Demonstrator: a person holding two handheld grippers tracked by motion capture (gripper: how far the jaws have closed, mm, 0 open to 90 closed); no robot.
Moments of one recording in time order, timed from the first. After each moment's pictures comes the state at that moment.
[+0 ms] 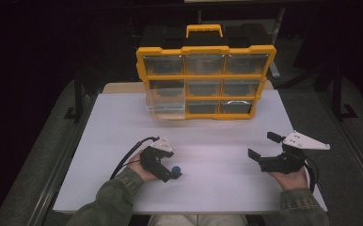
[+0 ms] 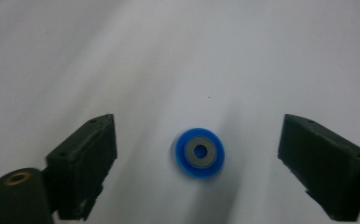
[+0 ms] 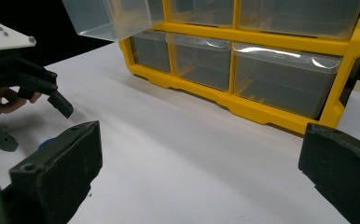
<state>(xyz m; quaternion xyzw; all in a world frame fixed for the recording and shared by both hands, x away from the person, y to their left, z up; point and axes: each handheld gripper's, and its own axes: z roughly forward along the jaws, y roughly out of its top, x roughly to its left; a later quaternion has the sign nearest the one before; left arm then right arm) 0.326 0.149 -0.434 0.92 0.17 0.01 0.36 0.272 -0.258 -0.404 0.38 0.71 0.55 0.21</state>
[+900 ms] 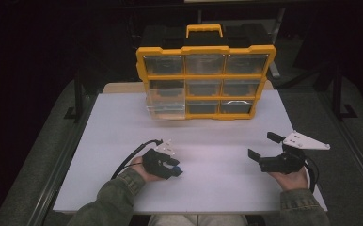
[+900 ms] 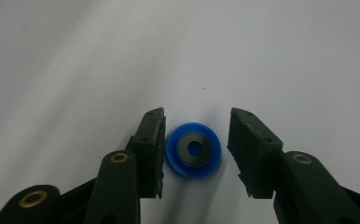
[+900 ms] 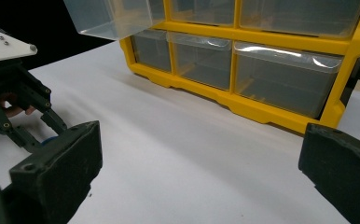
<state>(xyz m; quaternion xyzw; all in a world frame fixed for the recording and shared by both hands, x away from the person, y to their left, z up) 0.323 0.142 -0.442 0.93 0.15 0.01 0.34 0.272 -0.258 -0.404 0.38 0.71 0.55 0.21</state>
